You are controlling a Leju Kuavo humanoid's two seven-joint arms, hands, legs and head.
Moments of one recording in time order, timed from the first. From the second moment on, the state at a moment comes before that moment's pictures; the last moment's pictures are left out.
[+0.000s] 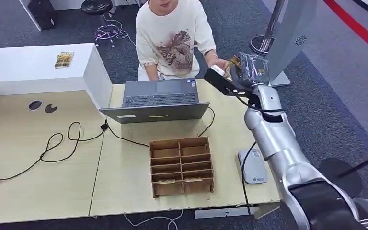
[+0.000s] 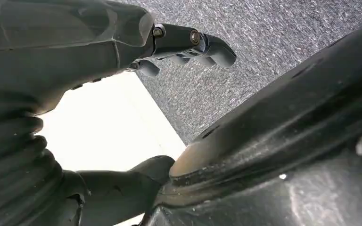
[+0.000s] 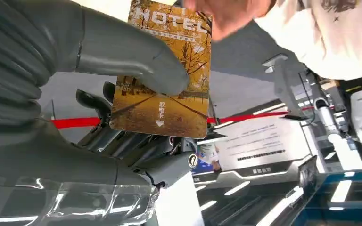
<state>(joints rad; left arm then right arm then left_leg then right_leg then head) -0.06 -0.17 1.15 -0.22 -1.54 -0.25 0.01 -0.80 -0.03 0.30 -0.82 1.37 -0.14 -0.01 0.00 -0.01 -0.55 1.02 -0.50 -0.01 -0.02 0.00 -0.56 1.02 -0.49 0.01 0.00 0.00</state>
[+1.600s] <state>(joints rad) -0.06 -0.17 1.13 -0.22 -1.52 -0.24 0.01 -0.59 0.13 0.13 -1.23 0.92 -0.22 -0.11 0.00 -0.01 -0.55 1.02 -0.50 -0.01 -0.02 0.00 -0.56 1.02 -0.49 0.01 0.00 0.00</state>
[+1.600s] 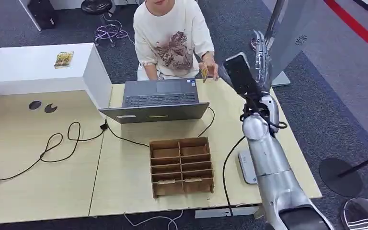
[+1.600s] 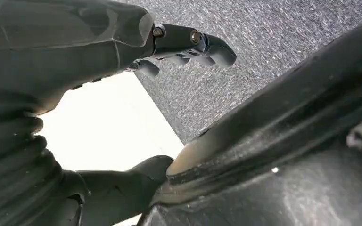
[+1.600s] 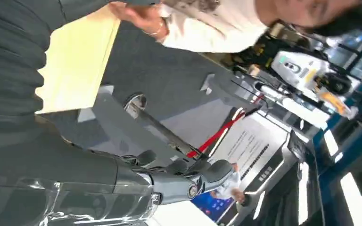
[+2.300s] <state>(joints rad) -0.05 -0.18 1.13 -0.22 -1.45 -0.21 0.01 -0.31 0.18 -0.07 -1.63 0.29 0.07 -0.30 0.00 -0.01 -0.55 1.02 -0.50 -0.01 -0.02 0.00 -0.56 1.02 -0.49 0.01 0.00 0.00</state>
